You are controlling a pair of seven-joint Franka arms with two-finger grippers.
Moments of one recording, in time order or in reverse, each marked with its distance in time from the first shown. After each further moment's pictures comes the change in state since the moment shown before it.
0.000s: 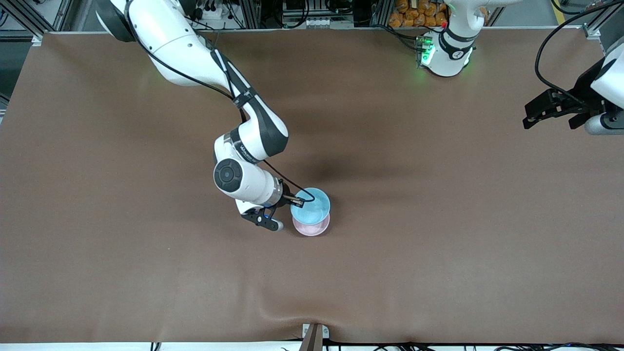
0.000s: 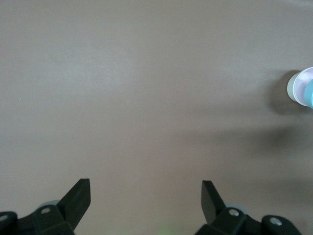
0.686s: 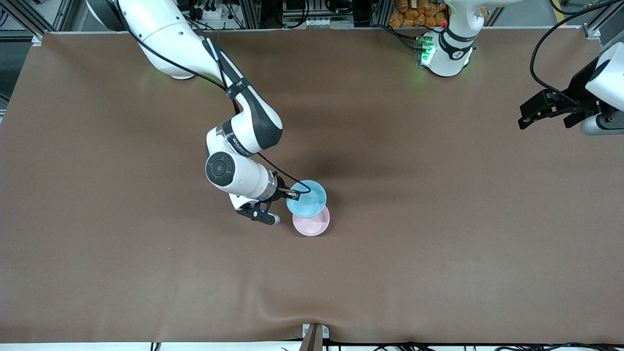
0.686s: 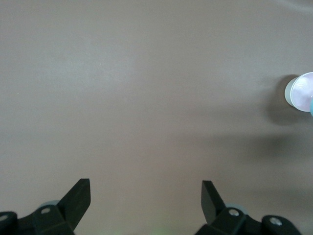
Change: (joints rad) left arm -0.009 0.000 -0.008 0.000 0.000 0.000 -0.058; right arm -0.016 -0.081 0.002 -0.083 0.000 -0.015 -0.062
